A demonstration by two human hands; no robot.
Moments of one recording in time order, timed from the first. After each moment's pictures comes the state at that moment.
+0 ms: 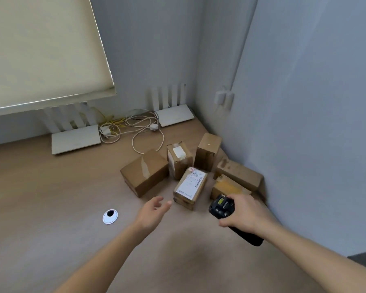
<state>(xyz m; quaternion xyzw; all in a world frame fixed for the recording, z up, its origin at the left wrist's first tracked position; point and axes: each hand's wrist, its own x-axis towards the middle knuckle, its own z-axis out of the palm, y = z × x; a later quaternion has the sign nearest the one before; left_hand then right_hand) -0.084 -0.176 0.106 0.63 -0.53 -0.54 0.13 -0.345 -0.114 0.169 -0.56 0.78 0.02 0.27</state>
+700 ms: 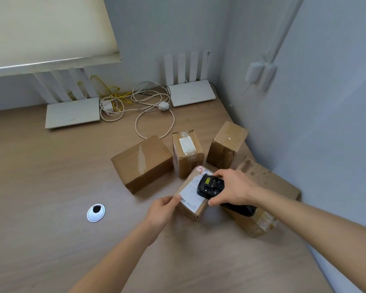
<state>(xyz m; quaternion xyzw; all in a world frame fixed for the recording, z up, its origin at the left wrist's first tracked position) -0.148 -0.246 -0.001 0.70 -0.37 -0.58 0.20 -0.373 -0.292 0.076 -0.68 0.66 0.06 0.31</state>
